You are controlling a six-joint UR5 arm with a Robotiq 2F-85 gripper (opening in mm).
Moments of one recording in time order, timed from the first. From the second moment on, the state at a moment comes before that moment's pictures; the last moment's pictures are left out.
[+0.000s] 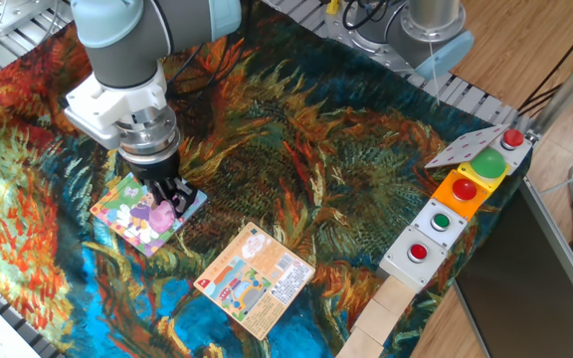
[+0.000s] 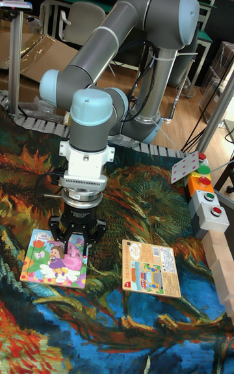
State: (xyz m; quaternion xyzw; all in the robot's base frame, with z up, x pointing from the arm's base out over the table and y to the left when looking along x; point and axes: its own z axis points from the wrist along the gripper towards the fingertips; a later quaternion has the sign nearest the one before) arm 0.608 -0.047 0.008 -0.01 1.00 0.05 0.06
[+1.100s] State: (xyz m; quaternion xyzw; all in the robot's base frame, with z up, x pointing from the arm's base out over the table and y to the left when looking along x) arm 0.608 -0.046 0.008 -0.01 1.00 0.05 0.06
